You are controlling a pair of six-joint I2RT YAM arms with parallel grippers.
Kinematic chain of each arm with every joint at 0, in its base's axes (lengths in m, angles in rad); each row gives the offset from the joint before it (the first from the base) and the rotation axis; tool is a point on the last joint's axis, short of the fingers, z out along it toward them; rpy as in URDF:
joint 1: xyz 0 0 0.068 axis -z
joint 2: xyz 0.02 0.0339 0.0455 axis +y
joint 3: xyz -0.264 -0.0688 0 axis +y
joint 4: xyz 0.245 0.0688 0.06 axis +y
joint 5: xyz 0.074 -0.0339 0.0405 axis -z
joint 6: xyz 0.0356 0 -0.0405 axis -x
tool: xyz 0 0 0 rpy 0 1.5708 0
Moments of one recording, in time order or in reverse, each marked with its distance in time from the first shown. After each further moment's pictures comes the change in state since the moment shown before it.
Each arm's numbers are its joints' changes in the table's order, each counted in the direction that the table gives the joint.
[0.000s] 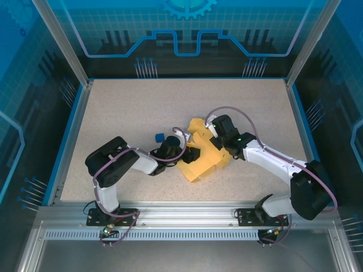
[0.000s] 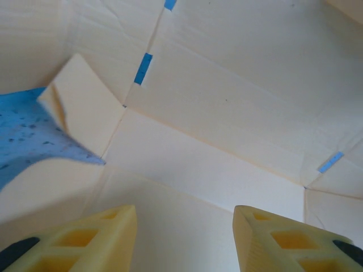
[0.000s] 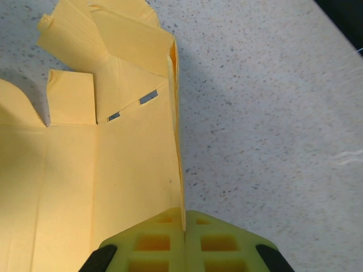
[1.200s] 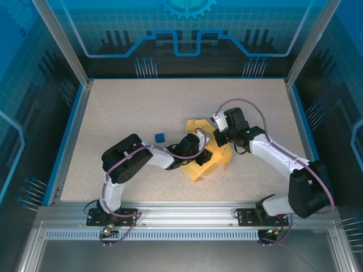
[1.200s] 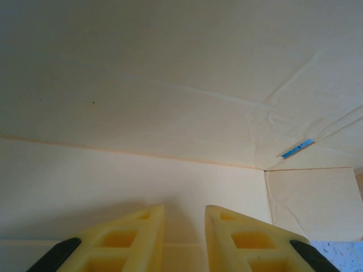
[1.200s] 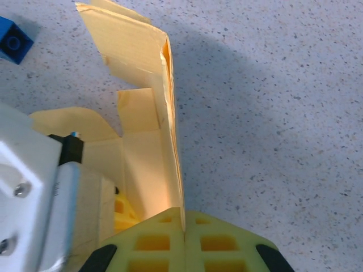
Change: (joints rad) left arm 0.100 0.173 -0.288 0.264 0.006 -0.167; right arm 0.167 0.002 -0.025 0.031 -0.438 -0.165
